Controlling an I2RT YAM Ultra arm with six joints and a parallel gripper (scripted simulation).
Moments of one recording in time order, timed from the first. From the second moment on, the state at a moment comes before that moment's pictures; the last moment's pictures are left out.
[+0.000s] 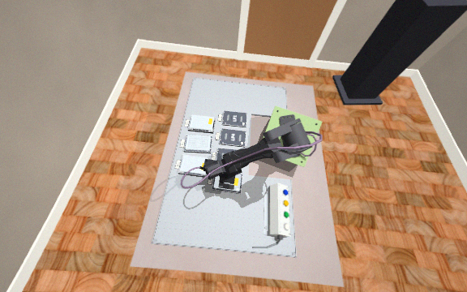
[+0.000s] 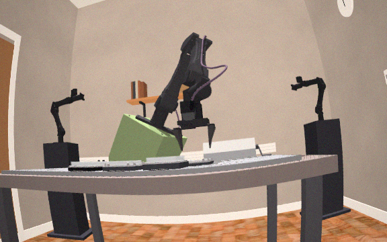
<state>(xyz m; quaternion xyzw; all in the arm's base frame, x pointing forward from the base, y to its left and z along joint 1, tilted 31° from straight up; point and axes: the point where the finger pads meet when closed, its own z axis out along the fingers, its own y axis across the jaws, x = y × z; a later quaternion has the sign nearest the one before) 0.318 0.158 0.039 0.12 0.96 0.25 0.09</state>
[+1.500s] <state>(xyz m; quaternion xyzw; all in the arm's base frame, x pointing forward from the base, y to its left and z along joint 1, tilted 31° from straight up) 0.325 0.177 0.003 0.12 0.96 0.25 0.09</state>
